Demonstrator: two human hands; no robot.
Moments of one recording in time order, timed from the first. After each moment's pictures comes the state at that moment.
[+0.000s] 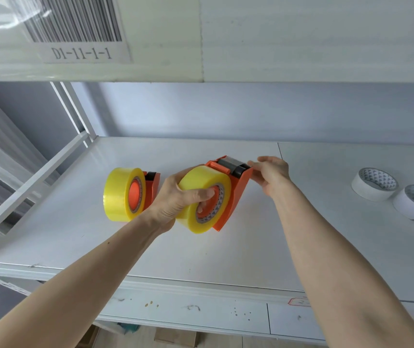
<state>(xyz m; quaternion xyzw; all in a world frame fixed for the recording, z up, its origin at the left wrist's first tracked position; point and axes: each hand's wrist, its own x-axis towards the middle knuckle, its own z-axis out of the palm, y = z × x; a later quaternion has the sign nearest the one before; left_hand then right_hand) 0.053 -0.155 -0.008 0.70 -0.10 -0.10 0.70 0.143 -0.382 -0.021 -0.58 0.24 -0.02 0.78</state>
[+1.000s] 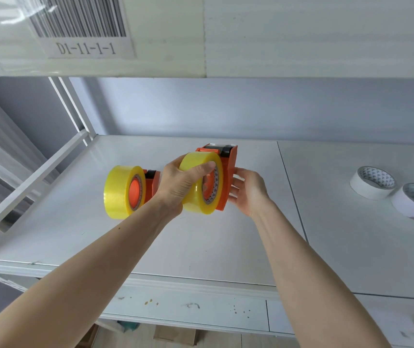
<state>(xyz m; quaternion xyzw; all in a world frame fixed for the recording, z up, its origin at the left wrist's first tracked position) 0.067 -0.176 0.007 0.68 0.06 -0.02 0.73 0.100 -0.338 -0.033 -0.55 0.17 0.12 0.81</state>
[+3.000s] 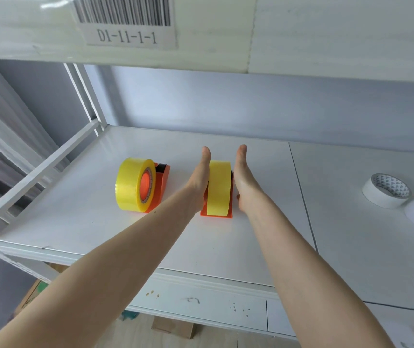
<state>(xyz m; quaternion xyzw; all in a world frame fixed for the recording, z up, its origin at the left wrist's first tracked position) 0.084 -0.199 0.002 0.65 0.17 -0.18 0.71 0.096 -0.302 0.003 -0.73 0.18 0.19 0.63</state>
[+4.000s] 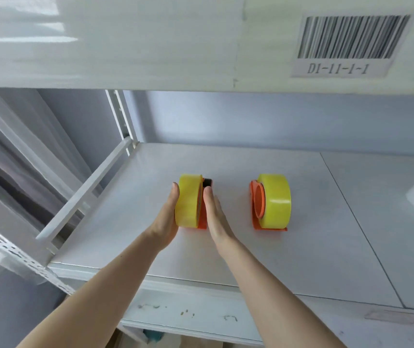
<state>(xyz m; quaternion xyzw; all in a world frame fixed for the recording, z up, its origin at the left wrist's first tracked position) 0.055 -0.007 -0.057 0.64 0.00 -0.10 0.76 0.052 -0.137 -0.048 -0.69 0.01 0.10 0.71</state>
